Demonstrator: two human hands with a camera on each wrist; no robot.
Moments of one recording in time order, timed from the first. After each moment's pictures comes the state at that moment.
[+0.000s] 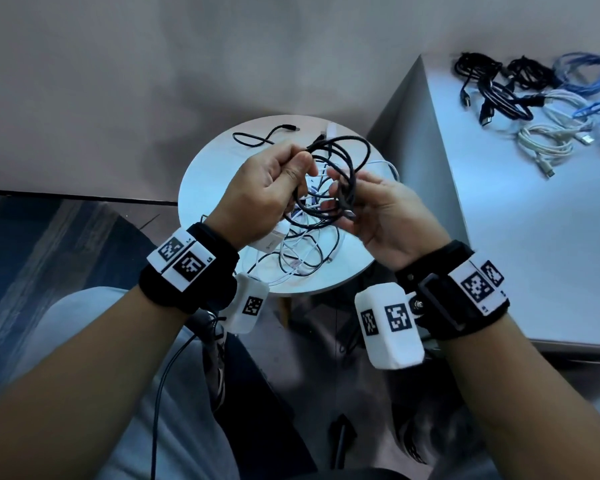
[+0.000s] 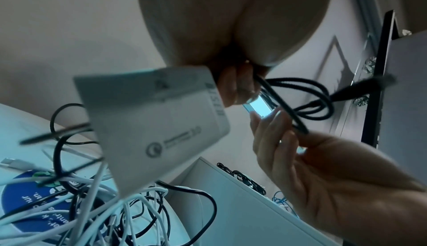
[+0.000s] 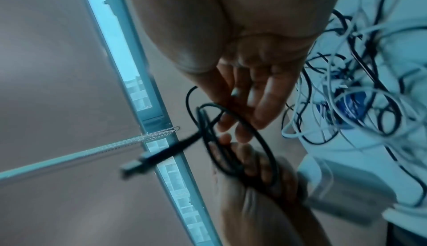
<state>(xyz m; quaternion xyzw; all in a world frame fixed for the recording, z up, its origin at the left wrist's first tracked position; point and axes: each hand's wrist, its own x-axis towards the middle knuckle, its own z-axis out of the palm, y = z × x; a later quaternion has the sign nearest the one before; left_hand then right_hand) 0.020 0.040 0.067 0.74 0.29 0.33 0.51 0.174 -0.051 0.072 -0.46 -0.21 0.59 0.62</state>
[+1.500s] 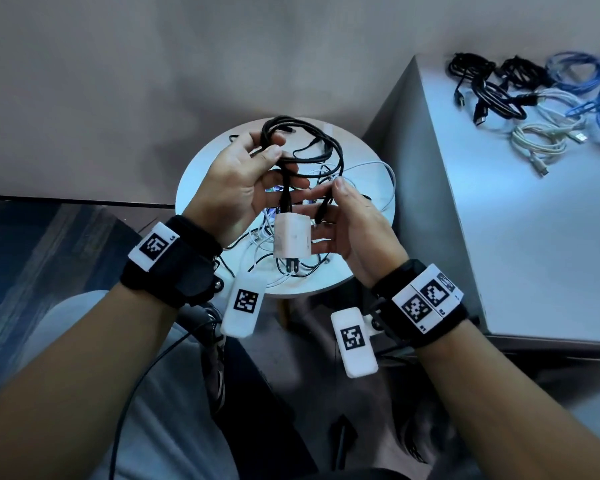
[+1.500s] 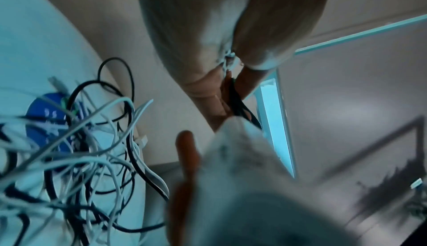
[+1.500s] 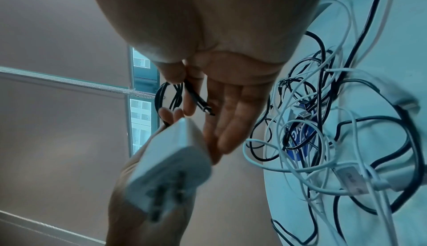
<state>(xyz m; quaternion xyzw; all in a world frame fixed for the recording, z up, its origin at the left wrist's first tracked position) 0.015 0.052 0.074 0.51 0.28 0.35 0.74 0.157 -0.054 0.044 -0.48 -0.31 0.57 0.58</state>
